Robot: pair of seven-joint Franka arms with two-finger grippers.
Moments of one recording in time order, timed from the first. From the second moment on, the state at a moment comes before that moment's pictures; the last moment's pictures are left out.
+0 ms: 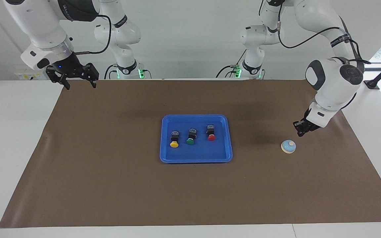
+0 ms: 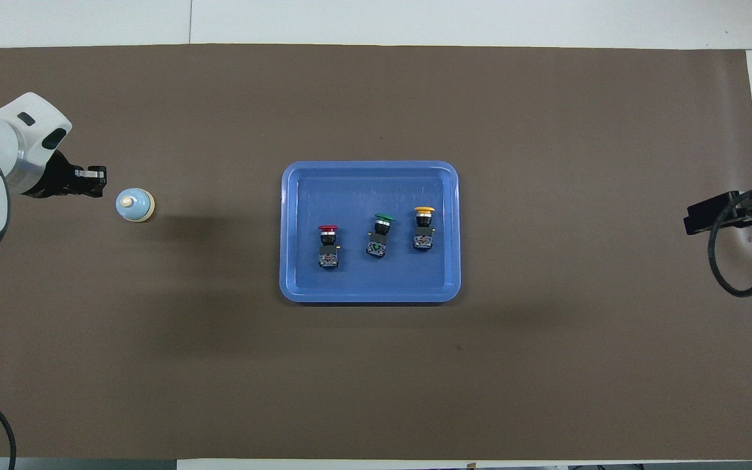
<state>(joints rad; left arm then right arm) 0.00 0.19 0.00 -1.86 0.00 2.07 -0.02 -0.02 -0.04 0.00 -1.62 -0.02 1.49 -0.09</state>
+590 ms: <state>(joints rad) 0.00 0.22 0.00 -1.91 0.00 2.12 -0.02 -0.03 -0.04 0.01 -1.62 -0.02 1.50 -0.09</state>
